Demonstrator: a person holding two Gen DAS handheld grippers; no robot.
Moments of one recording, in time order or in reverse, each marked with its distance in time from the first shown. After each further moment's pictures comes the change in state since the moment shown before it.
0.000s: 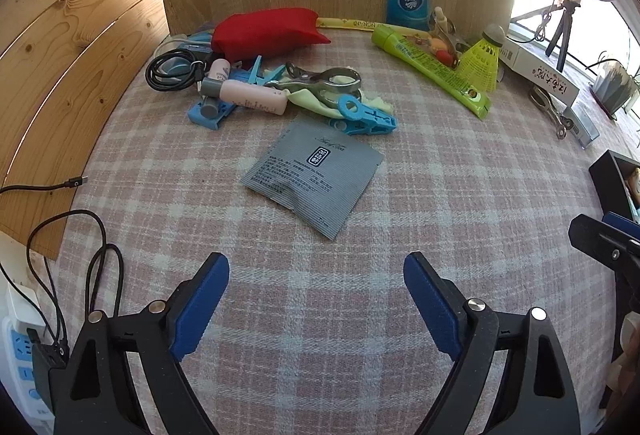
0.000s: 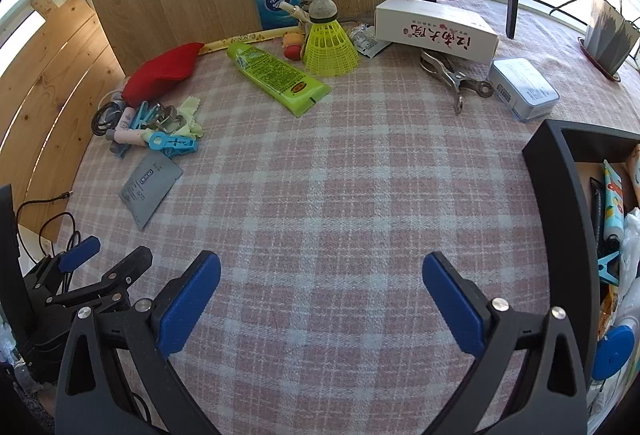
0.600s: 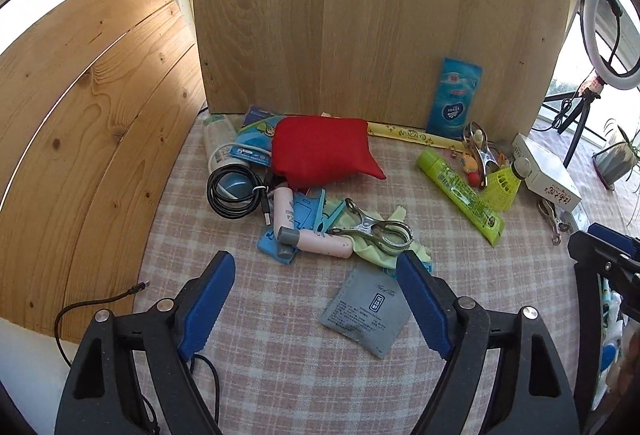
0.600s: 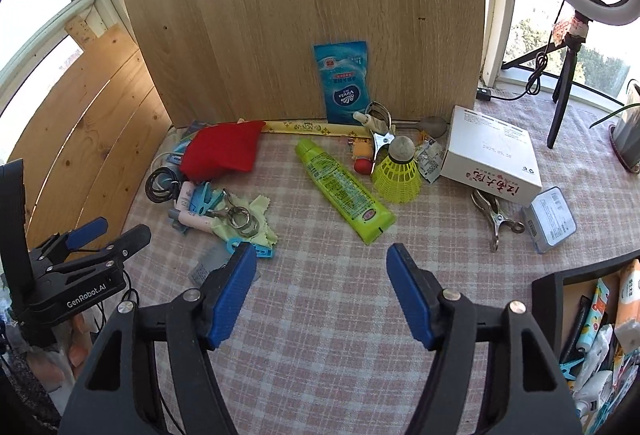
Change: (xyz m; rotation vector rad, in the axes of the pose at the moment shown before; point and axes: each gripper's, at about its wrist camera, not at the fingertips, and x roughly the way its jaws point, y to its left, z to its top) left arm -0.040 0.068 0.121 -0.072 -0.064 -0.018; right arm -0.037 0.061 0.109 -0.103 -0.061 0.075
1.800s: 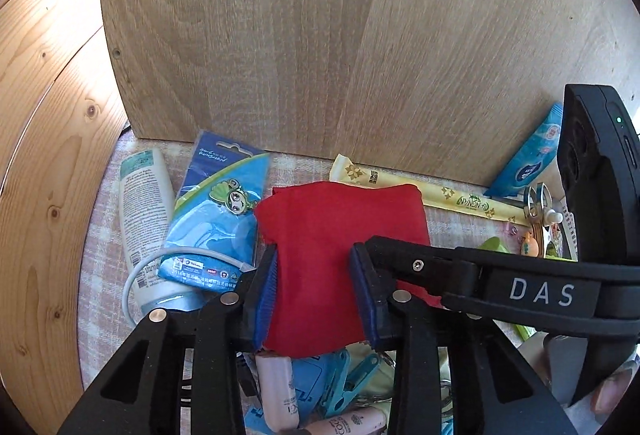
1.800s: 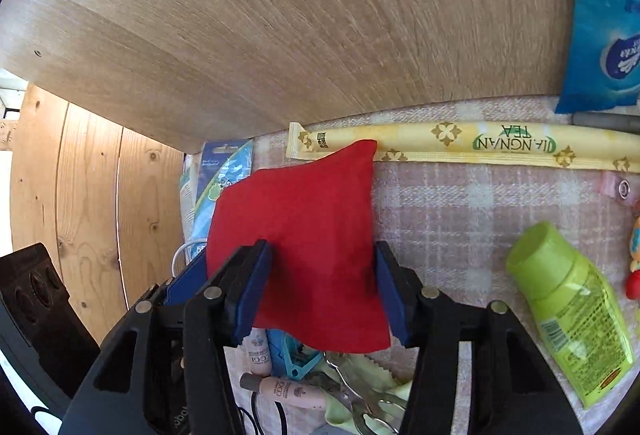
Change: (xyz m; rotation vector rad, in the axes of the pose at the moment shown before) left arm 0.145 0.018 0.086 -0.052 0.127 -0.125; right arm 0.248 0.061 0.110 0.283 0.391 0.377
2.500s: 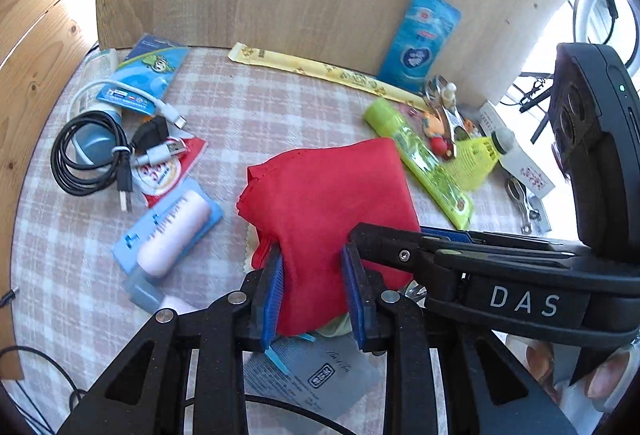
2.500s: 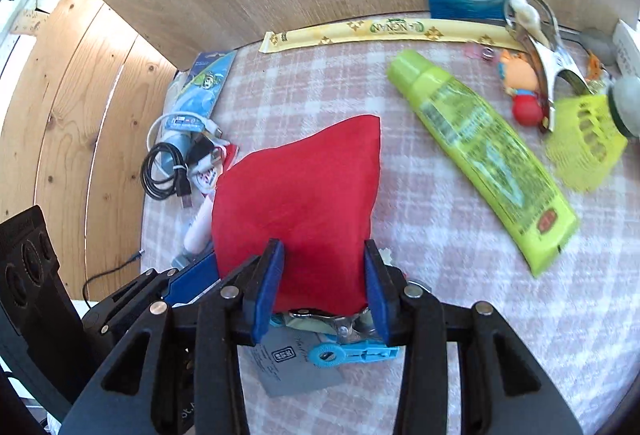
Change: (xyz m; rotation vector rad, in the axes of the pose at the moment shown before) left arm -0.037 -0.059 -0.115 0.041 0.043 -0.159; right arm -0.063 -0.026 -0.116 -0.150 -0.033 -0.174
